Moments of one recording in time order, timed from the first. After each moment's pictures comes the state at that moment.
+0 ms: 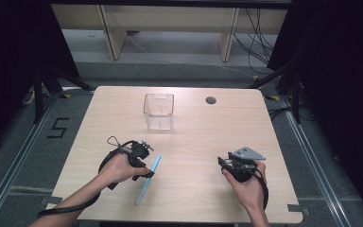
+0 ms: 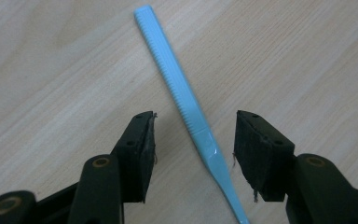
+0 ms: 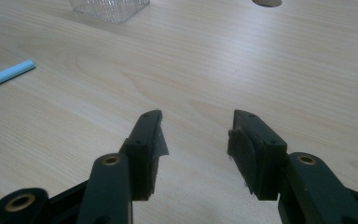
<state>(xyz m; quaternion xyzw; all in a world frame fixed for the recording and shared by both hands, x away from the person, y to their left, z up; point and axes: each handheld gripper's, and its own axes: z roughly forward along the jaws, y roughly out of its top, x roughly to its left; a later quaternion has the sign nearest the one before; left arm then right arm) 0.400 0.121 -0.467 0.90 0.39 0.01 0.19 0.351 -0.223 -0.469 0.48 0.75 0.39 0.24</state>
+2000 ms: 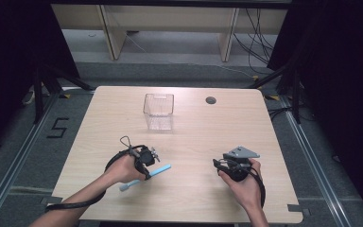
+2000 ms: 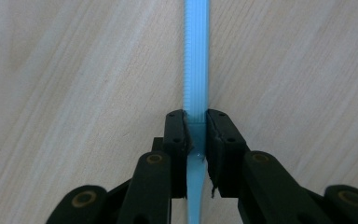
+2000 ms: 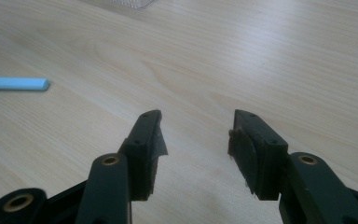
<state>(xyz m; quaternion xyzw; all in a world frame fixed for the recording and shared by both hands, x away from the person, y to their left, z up) 0.400 0.110 -0.479 0.97 0.23 0.03 0.11 0.358 -0.216 -0.474 0.45 0.78 0.38 0.21</state>
